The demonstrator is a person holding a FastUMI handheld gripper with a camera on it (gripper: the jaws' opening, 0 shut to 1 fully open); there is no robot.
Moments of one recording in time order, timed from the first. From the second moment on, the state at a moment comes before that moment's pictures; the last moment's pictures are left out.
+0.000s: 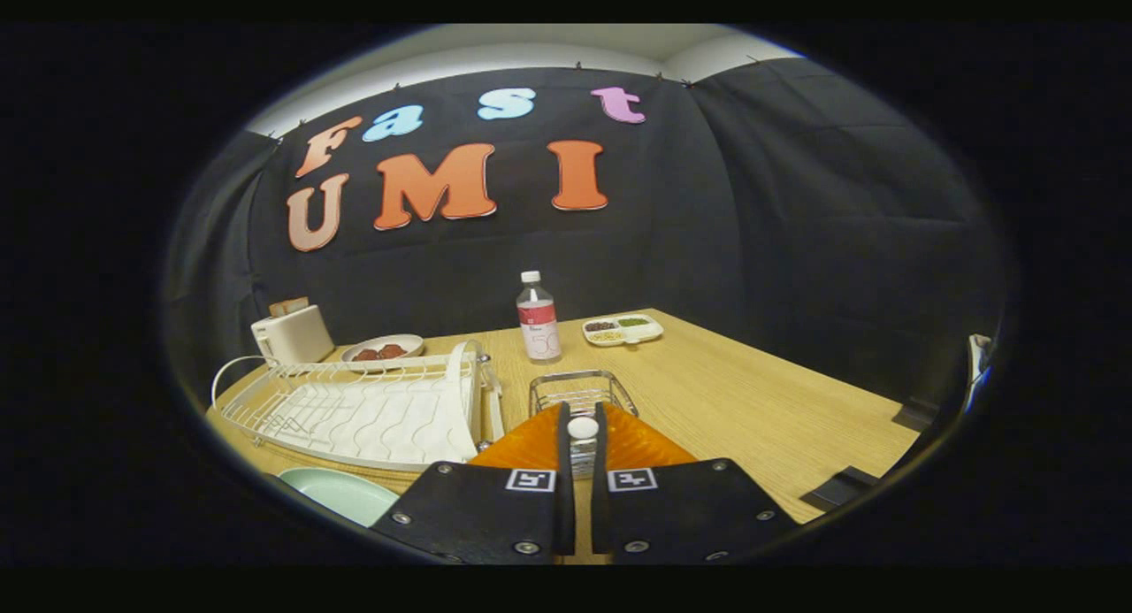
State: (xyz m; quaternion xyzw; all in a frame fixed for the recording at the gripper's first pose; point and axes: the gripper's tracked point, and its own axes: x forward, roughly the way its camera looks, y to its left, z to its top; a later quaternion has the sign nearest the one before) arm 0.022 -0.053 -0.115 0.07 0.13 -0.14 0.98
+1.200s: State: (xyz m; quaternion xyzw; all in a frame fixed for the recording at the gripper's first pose) arm -0.082 -0.002 -0.008 0.05 0.03 -0.10 0.99
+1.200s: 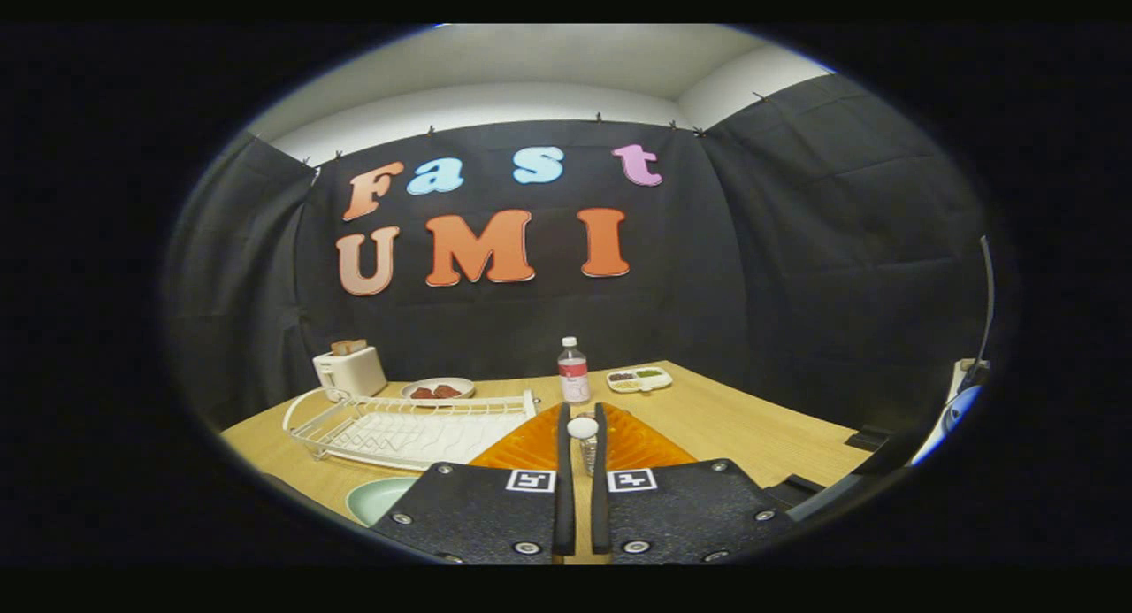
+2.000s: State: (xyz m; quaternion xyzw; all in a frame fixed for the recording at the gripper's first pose) arm -0.120 0.118 -0.054 0.05 0.07 0.02 1.00
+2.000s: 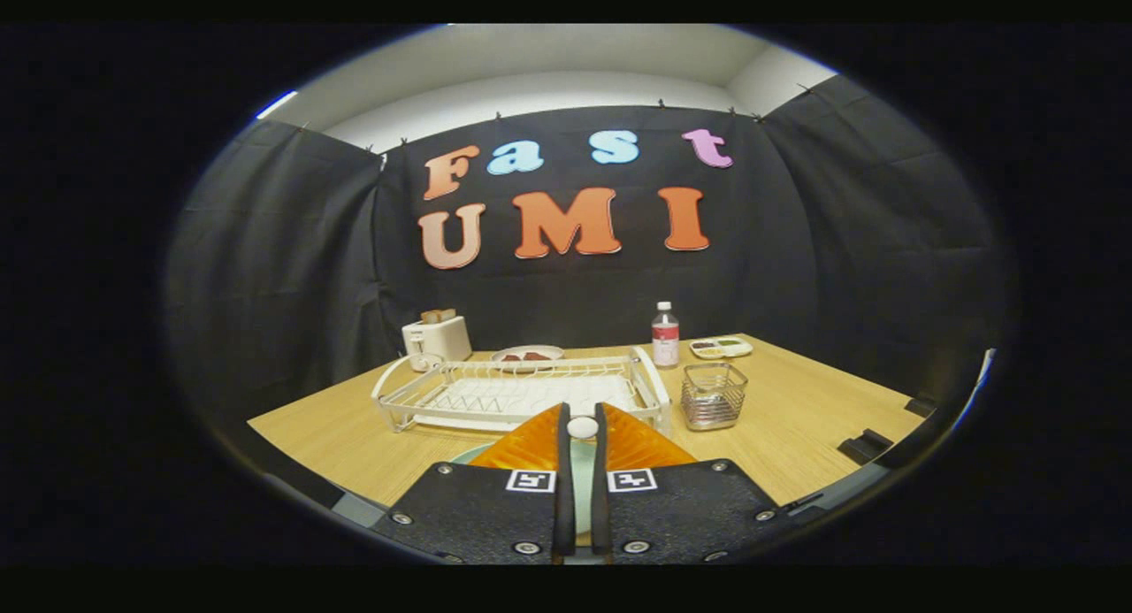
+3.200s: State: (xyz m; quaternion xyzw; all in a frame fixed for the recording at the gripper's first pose) arm -0.091 0.113 -0.086 0.04 0.13 0.02 0.99
